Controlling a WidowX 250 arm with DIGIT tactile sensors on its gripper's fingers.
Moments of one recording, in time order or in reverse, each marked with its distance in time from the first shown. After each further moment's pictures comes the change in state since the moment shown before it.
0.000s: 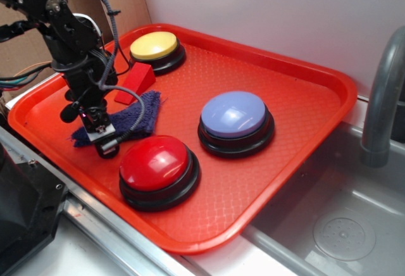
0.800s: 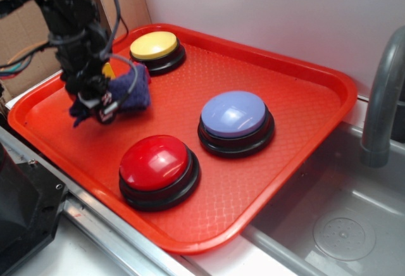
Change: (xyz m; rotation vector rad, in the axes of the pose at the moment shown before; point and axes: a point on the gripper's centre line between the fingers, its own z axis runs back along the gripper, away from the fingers) arm 0.010 0.019 0.033 0.020 0.037 0.291
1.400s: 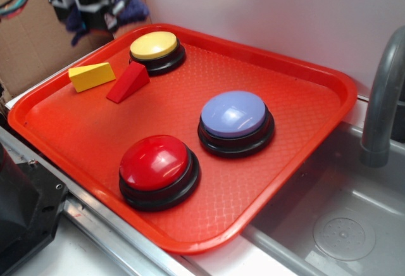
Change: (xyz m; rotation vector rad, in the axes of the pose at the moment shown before) arm 0.035 -0.005 0.106 -0.031 -0.020 0.238
